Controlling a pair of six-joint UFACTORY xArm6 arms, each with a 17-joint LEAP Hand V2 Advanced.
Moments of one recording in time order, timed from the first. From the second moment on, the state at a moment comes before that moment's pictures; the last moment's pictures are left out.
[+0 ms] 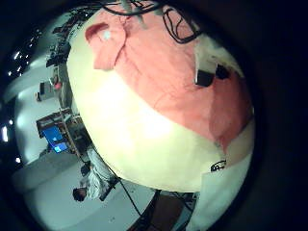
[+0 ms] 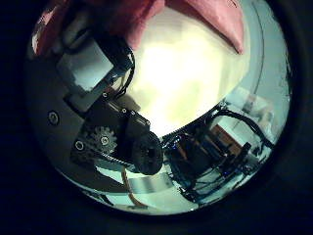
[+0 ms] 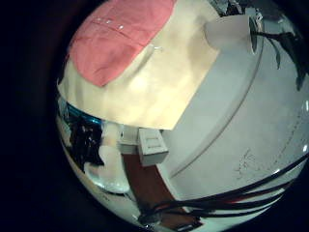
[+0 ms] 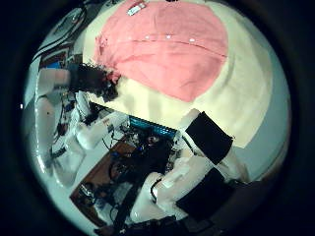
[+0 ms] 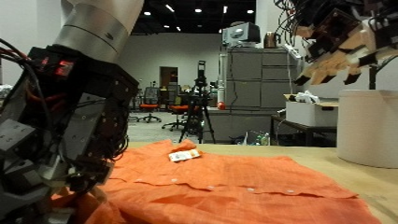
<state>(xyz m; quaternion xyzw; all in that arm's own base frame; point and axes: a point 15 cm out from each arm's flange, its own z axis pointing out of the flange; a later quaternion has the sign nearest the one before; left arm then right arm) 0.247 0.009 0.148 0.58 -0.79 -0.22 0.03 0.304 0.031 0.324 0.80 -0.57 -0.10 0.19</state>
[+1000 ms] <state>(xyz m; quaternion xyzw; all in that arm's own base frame) 0.274 -0.020 0.195 0.59 -0.79 -0.18 0.03 0.249 0.037 0.178 0.81 -0.53 -0.13 0.23</state>
